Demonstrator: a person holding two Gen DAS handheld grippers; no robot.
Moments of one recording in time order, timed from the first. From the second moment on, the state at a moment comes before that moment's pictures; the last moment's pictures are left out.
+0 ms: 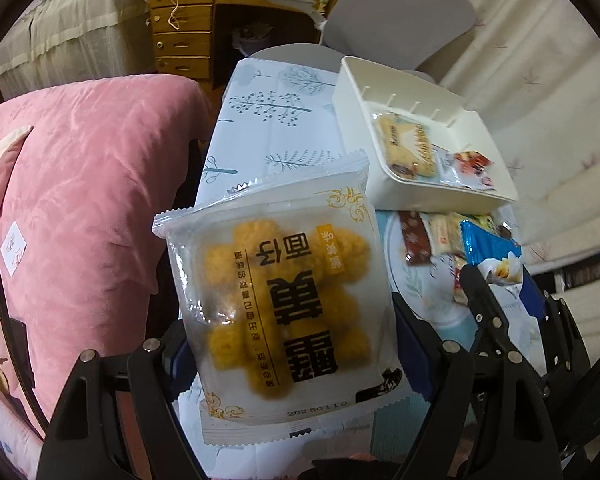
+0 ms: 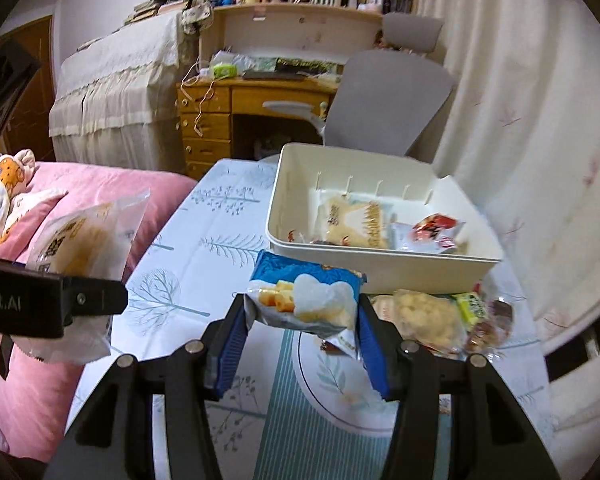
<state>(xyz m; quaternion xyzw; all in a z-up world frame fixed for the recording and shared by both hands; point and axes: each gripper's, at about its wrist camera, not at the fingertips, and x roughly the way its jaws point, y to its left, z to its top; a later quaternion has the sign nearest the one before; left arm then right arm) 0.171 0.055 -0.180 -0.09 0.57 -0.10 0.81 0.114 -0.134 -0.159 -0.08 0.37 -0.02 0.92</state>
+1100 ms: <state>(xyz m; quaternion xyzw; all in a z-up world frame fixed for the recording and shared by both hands) 0.221 -0.079 -0.159 -0.11 0.61 -0.09 0.78 0.127 -0.345 -0.094 0.04 0.41 -0.07 0.91</state>
